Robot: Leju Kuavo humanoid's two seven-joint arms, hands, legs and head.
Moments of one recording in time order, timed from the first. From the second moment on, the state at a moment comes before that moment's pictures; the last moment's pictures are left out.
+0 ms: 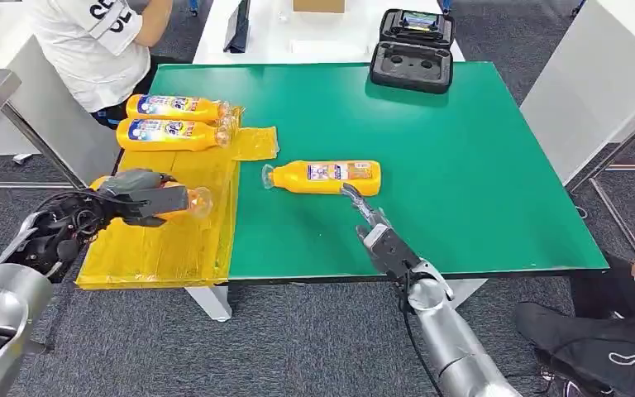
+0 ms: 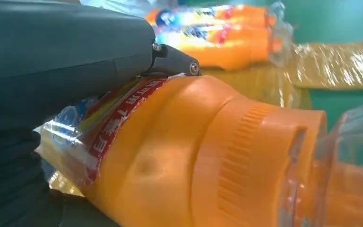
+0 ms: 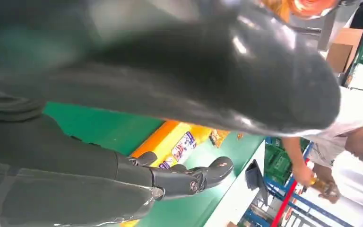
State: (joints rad) left arm -0.87 0.23 -0.49 -0.57 -1.04 -0.12 -0.29; right arm -0.38 0.05 0.18 -0.95 0.28 0.21 -0.63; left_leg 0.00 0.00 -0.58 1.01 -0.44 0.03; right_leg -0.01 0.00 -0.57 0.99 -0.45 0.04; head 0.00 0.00
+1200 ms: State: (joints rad) left arm -0.82 0.19 -0.48 -0.45 -1.13 0.00 -0.11; right arm -0.34 0.09 0.16 -0.99 0.31 0.22 -0.57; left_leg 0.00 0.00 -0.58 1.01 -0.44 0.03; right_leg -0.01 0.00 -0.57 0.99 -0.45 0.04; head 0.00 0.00
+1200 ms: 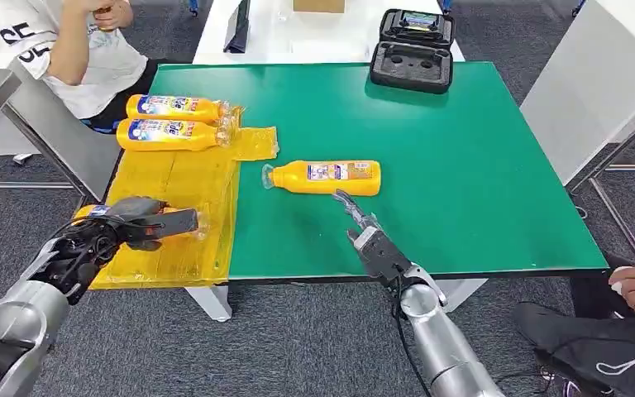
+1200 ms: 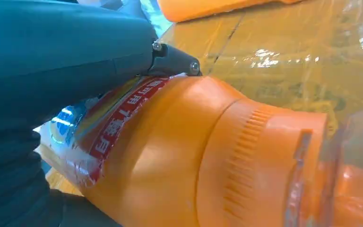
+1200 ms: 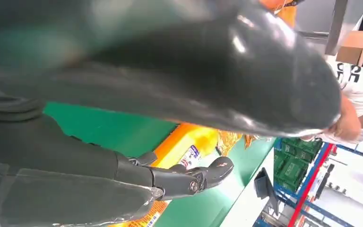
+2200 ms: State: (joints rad) left arm -0.80 0.21 -0.41 -0.44 -1.16 -0.04 -0.19; right arm -0.36 0.09 0.15 -0.92 0.30 0.21 -0.57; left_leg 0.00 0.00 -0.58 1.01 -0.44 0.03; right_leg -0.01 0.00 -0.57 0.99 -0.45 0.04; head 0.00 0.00
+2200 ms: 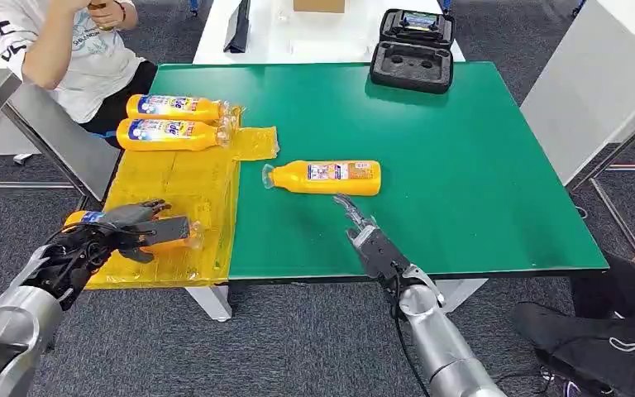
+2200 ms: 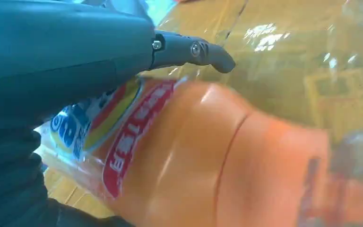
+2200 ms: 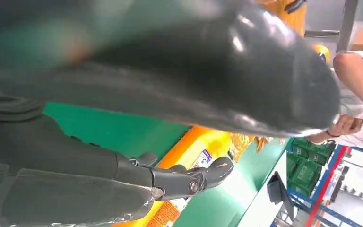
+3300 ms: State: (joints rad) left arm -0.87 0.30 -0.39 -0.53 -0.98 -0.14 -0.39; right arm -0.36 0.09 0.12 -0.88 0.31 0.19 -0.56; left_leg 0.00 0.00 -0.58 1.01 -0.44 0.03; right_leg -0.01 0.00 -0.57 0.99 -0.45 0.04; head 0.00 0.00
